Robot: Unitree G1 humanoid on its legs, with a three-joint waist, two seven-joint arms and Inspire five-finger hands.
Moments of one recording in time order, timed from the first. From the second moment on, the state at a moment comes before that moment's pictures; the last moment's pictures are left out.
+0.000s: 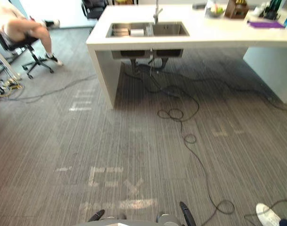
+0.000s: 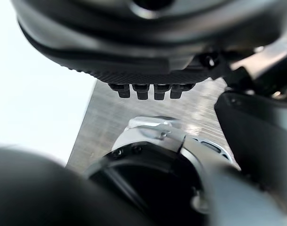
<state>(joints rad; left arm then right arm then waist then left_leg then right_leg) 0.15 0.22 -0.05 1.03 -0.61 0.35 -0.09 0.17 -0.17 -0.12 1.14 0.75 0.24 0.17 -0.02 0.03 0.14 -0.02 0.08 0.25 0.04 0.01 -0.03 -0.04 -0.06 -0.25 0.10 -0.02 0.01</state>
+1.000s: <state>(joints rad) -0.02 0.18 -0.26 0.98 -0.04 0.26 -0.03 0.02 -0.11 -0.07 0.99 0.64 0.14 0.10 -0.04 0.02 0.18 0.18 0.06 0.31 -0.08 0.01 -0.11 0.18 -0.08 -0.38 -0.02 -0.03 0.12</state>
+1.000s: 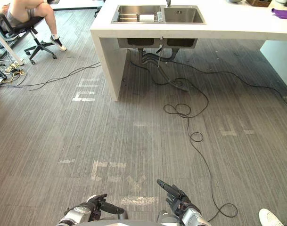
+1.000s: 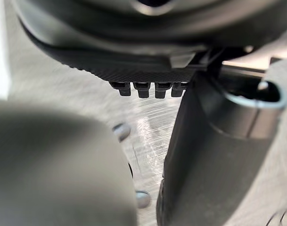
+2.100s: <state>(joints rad) -0.02 0.26 -0.18 1.03 -0.69 0.32 -0.10 0.00 -0.15 -0.12 0.96 0.75 0.12 0.06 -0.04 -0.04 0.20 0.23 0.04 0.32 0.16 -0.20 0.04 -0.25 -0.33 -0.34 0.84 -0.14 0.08</state>
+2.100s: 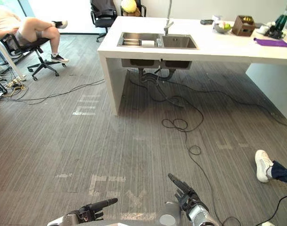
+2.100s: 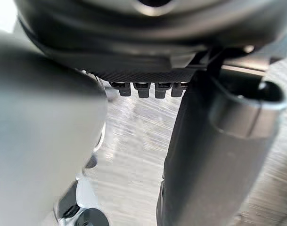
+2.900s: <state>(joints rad) -0.07 0.07 -0.16 0.89 -0.71 0.10 -0.16 0.08 -0.18 -0.23 1.07 0.76 0.12 0.07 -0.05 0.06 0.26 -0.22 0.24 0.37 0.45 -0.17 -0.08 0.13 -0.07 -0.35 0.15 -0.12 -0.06</state>
